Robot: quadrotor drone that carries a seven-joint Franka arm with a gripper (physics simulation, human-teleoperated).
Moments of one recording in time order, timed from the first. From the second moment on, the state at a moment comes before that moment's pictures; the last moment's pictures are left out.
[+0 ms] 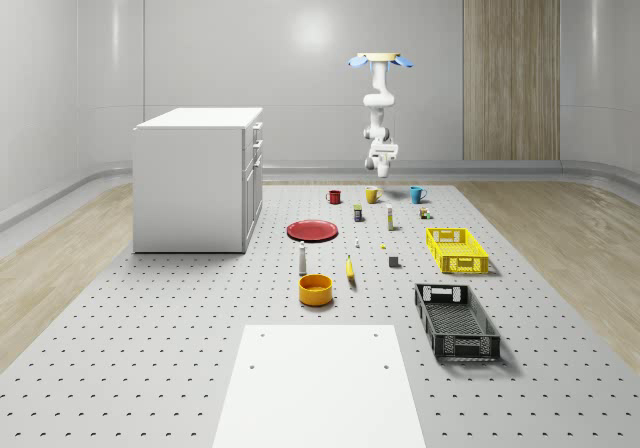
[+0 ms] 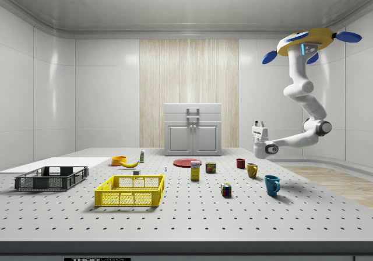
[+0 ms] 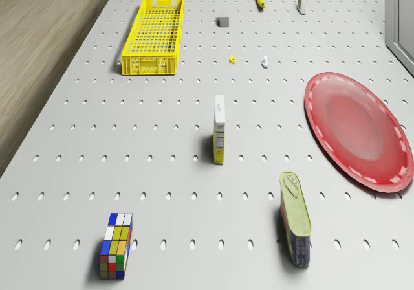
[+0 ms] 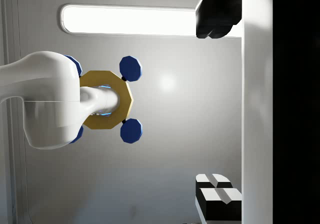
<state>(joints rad) -0.02 -0.72 0.03 -2.06 -0.03 1.38 0.79</state>
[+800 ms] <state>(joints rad) -0.11 -0.74 0.33 -2.15 -0.47 1.41 0.85</state>
